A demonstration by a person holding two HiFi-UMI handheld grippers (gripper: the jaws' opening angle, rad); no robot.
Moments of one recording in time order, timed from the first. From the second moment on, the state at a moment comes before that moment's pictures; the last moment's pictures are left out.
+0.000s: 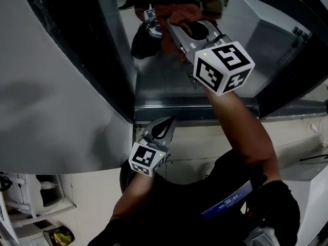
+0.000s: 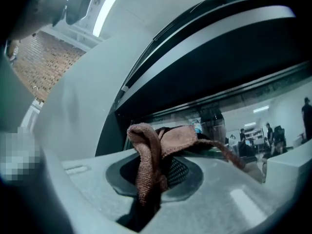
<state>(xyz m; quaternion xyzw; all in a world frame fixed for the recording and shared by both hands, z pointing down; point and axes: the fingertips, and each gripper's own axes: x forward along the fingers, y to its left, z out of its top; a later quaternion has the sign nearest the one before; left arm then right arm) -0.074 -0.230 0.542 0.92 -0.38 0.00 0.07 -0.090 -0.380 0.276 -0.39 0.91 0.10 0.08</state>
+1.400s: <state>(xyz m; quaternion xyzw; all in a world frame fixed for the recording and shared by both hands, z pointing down) -0.052 -0.230 0.521 0.93 -0.36 -0.01 0.07 0.007 -0.397 0.279 -0.45 0.88 0.16 0.06</state>
